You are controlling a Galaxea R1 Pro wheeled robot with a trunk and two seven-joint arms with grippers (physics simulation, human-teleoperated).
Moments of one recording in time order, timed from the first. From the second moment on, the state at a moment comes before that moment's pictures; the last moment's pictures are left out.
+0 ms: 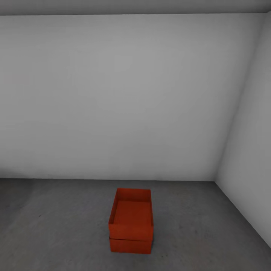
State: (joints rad) left arm -0.31 0.04 -0.12 0.00 0.34 0.00 0.26; right arm -0.32 0.08 0.23 0.03 -0.14 -0.09 -0.10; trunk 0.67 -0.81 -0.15
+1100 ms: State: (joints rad) left arm -0.31 0.04 -0.13 0.00 0.33 -0.01 0.26; right arm -0.29 0.08 0.23 0.03 -0.13 -0.09 -0.10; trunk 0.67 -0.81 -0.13
